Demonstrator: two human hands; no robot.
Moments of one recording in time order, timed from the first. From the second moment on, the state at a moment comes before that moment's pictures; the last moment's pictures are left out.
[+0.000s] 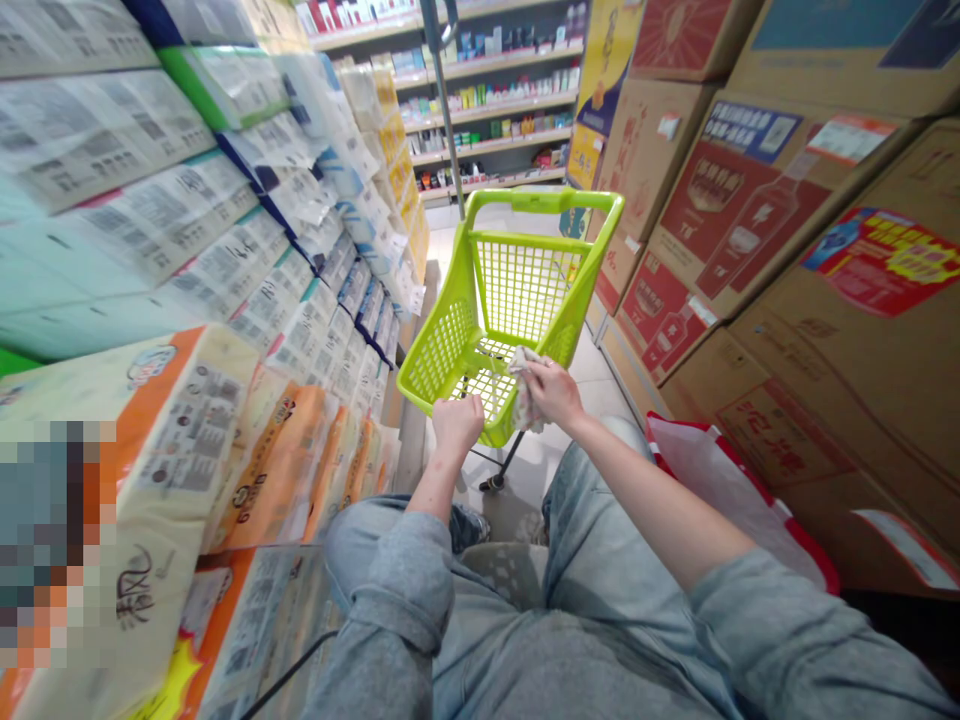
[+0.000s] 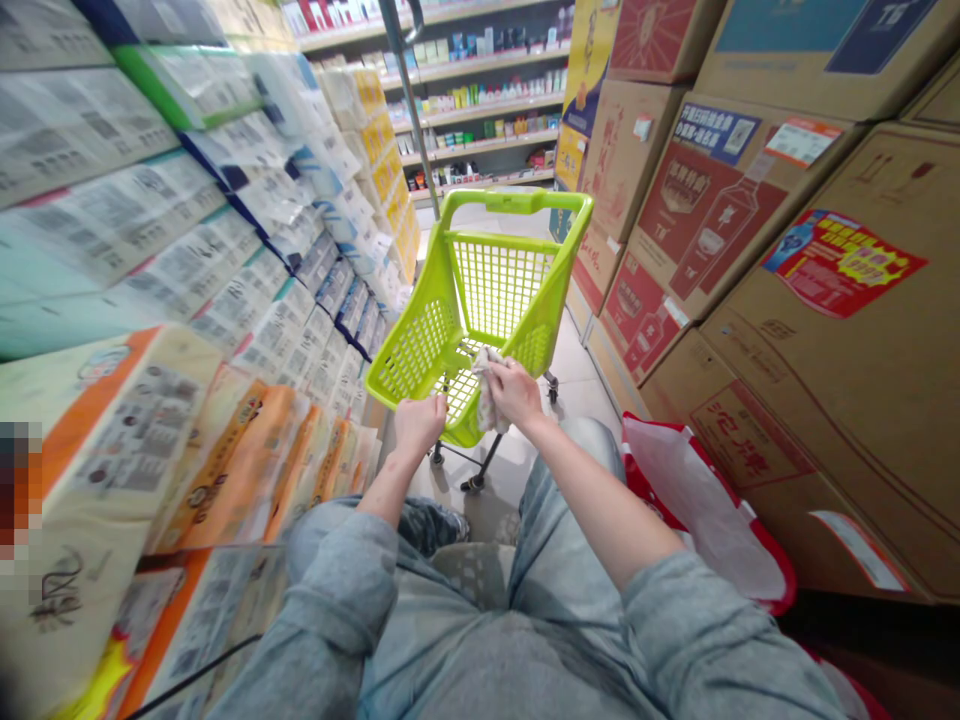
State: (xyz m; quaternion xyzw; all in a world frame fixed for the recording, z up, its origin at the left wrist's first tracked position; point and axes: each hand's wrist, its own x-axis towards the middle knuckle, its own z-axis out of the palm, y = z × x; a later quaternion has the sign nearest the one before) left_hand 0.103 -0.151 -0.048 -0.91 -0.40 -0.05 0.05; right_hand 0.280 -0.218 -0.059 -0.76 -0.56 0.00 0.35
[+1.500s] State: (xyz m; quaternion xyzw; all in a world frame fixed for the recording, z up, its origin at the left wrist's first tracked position) left_hand 0.128 -0.190 -0.053 -0.90 -0.42 -0.14 -0.03; right_hand 0.316 -0.172 -0.038 -0.86 -0.48 -0.03 0.19
